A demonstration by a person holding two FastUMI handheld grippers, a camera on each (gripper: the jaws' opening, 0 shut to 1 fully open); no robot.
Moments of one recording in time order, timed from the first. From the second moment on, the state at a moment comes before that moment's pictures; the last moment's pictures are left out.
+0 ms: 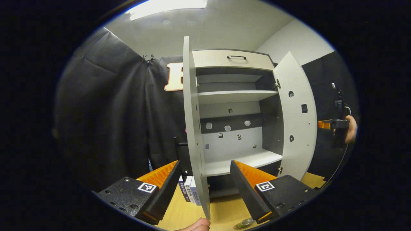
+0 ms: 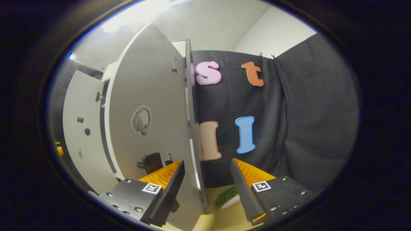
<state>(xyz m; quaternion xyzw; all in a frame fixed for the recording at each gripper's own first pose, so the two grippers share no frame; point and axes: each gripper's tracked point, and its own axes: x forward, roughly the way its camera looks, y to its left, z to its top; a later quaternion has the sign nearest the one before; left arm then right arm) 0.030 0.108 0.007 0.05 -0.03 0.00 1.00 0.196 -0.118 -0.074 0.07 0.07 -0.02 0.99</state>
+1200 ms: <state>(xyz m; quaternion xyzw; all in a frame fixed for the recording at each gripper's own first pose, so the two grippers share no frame) -0.017 0.208 -0.024 0.02 0.00 0.08 1.00 0.196 0.012 -0.091 0.04 0.08 0.06 0.99</state>
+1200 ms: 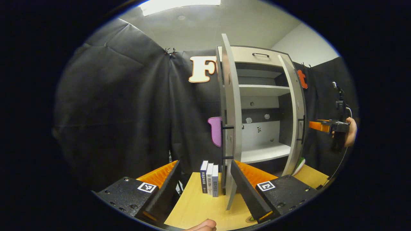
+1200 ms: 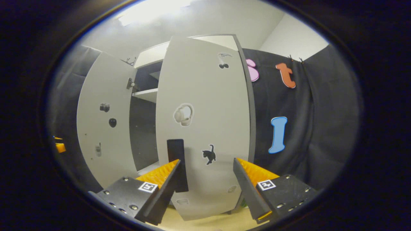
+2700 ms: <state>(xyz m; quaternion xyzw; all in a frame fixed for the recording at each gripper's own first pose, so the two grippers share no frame) 0.101 0.225 -0.033 -0.02 0.04 0.13 0.99 0.146 -0.042 -0.115 0.08 0.08 0.07 0.99</state>
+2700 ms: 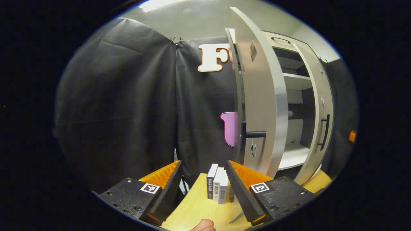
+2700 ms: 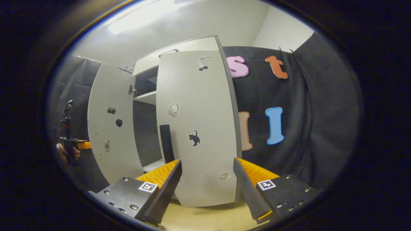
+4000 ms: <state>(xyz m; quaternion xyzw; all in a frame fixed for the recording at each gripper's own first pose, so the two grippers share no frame) 0.103 0.195 -0.032 -0.03 0.02 0.08 1.00 0.111 -0.002 -0.111 0.02 0.08 0.08 0.99</state>
